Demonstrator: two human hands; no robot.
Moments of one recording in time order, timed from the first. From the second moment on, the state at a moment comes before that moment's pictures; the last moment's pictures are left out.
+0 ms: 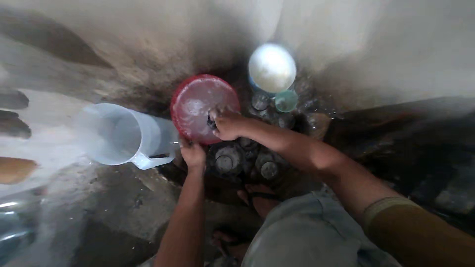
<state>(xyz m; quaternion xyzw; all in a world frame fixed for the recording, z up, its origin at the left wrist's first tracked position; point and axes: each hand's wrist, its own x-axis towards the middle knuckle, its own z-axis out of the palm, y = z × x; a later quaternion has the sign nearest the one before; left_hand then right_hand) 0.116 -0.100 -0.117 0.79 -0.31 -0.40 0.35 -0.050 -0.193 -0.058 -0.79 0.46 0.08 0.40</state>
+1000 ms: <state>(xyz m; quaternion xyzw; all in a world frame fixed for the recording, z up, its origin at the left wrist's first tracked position) 0.119 -0.102 -0.100 0.75 -0.20 -0.53 0.35 0.053 -0.225 -0.108 -0.68 0.45 0.00 0.58</state>
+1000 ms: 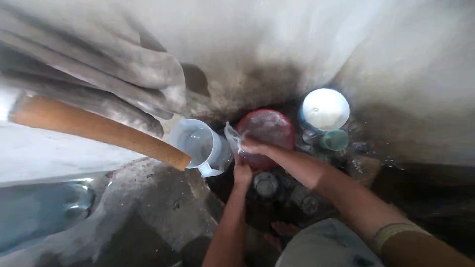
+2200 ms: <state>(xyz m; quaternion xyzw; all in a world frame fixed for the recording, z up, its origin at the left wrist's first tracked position) 0.119 -0.118 -0.114 0.80 -0.25 -0.44 0.32 -0.028 -0.301 -0.122 -0.85 0.46 0.07 0.24</state>
